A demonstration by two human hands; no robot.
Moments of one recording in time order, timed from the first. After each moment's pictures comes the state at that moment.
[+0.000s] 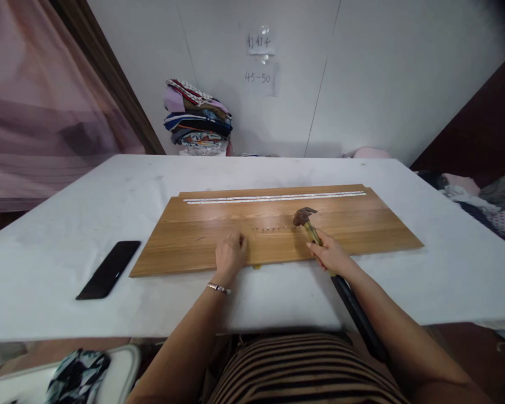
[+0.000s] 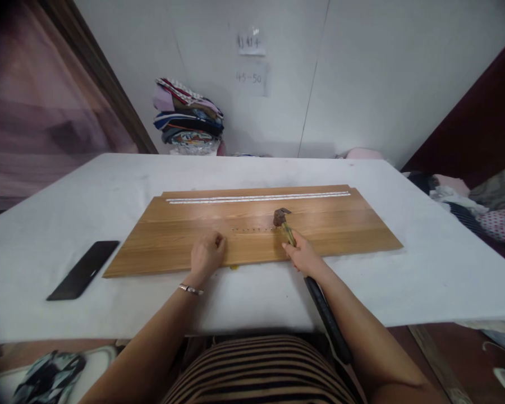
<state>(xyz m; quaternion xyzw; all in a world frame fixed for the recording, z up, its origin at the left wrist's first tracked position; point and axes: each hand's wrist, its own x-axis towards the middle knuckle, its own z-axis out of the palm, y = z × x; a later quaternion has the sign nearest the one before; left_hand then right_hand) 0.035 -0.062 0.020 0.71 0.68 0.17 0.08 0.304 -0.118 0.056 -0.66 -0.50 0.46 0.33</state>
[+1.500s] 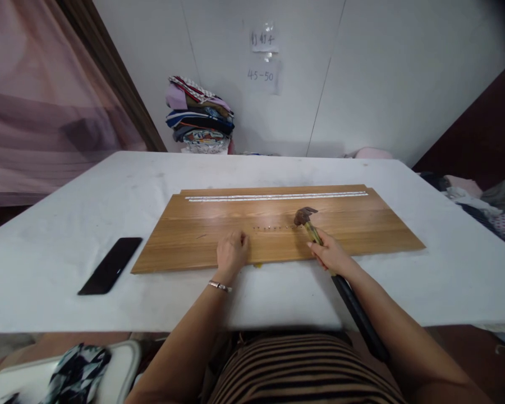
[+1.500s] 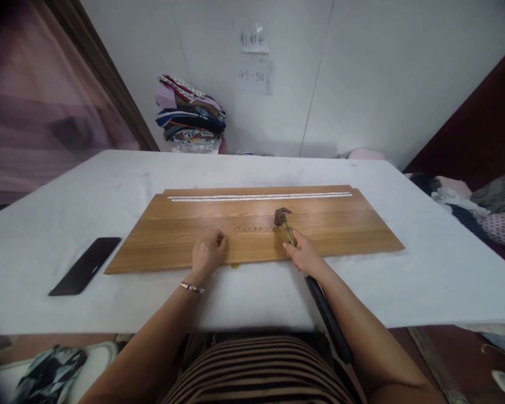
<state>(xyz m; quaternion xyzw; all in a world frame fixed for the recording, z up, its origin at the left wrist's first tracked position) 0.035 -0.062 0.019 0.71 0.68 0.17 0.10 0.304 -0.115 0.053 -0.66 -0.50 0.46 0.33</state>
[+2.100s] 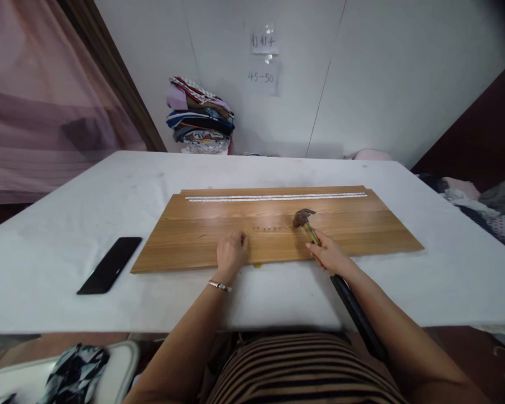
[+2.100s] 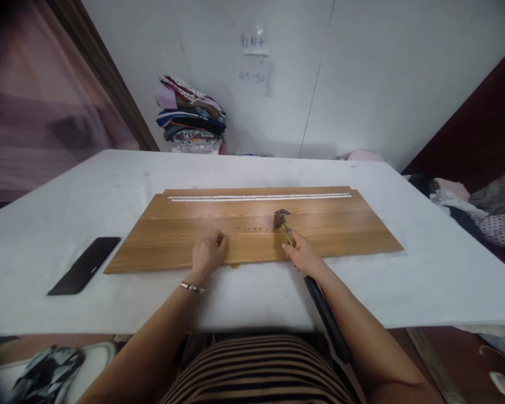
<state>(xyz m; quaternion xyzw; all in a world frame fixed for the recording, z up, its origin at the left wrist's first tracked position) 0.035 -0.062 0.020 0.71 0.68 0.17 0.09 0.304 -0.115 0.054 -0.66 -0.50 0.46 0.32</state>
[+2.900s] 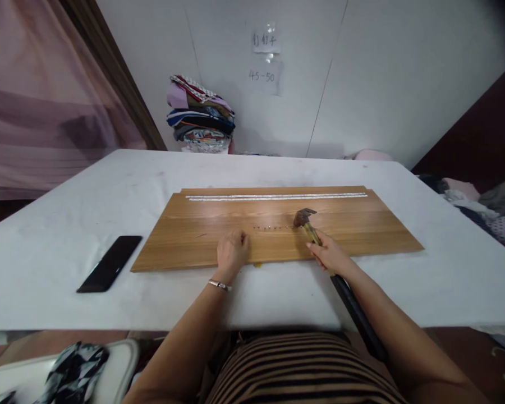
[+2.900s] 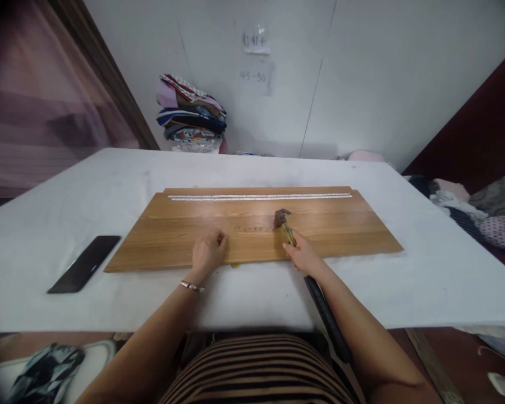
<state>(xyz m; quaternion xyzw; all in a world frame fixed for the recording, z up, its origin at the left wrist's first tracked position) 0.034 -0.061 0.016 0.71 0.67 0.18 0.09 0.304 -0.114 0.053 -0.67 -0.50 0.45 0.32</state>
